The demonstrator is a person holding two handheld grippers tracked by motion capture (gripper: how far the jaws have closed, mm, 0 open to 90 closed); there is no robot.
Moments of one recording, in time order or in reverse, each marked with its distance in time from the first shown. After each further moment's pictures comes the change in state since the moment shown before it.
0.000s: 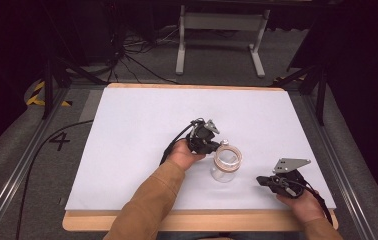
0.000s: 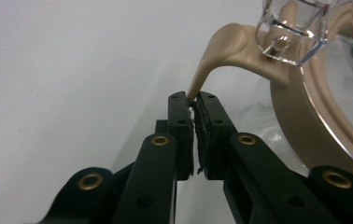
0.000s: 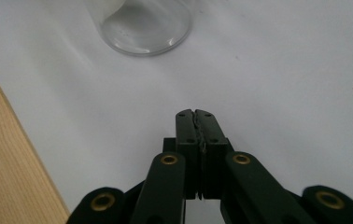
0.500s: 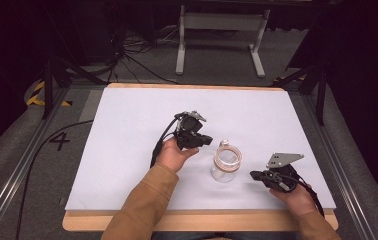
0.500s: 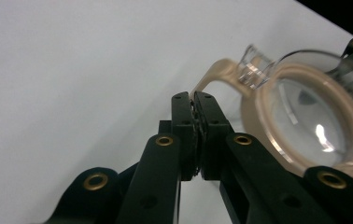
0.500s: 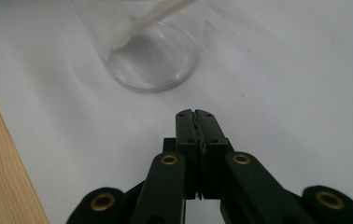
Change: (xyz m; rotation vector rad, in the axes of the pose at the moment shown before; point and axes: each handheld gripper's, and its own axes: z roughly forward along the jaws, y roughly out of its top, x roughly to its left) left arm -0.005 0.003 -0.055 -0.093 0.010 -0.211; right arm 0.000 0.020 0.010 -0.034 0.017 -0.027
